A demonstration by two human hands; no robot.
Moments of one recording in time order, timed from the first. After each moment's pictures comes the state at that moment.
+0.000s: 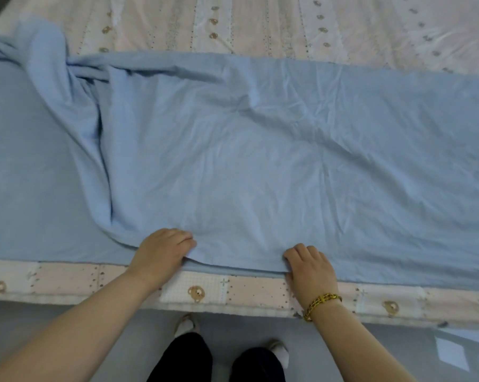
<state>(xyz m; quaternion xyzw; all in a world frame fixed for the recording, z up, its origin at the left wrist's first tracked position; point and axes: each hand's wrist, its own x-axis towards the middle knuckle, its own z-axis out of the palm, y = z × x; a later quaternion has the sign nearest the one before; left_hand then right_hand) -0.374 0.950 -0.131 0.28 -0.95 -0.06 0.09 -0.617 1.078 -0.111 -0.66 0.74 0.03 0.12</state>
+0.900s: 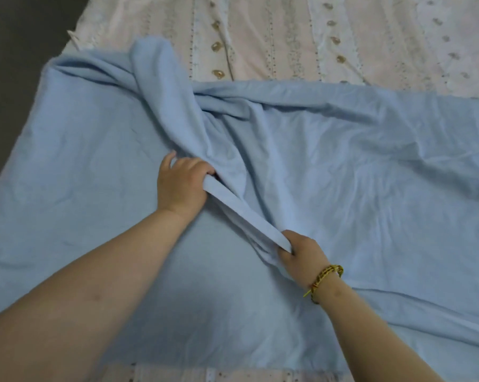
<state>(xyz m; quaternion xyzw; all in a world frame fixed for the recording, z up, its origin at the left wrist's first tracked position) -0.176 0.652 -0.113 0.49 -0.85 -0.06 0.21 -0.348 0.799 -0.092 -0.53 0.74 -0.09 0.39</state>
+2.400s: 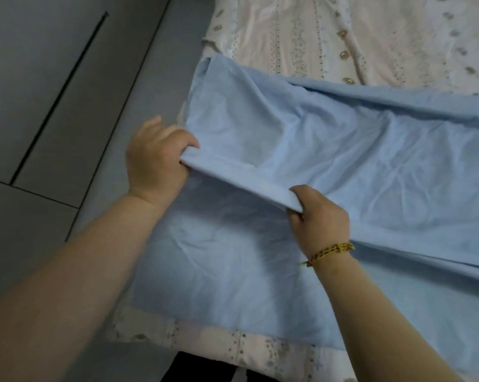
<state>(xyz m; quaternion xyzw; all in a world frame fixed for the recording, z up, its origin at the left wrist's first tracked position) 0.110 0.584 -0.050 0.44 -0.84 0.02 0.32 -0.097 0.698 -0.061 -0.63 0.74 -0.20 0.07</state>
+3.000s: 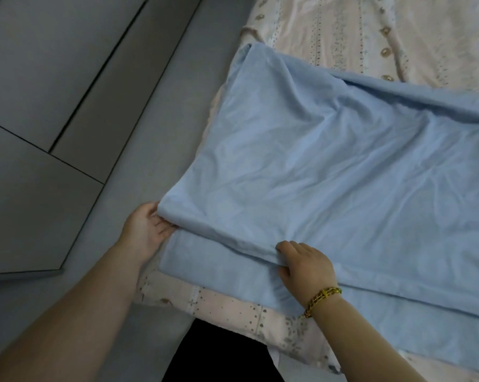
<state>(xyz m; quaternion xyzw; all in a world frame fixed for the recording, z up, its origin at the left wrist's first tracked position) 0.197 0.675 -0.099 0.67 -0.09 -0.63 0.38 -0.047 0.767 -0.113 -0.77 0.63 -0.13 0.06</state>
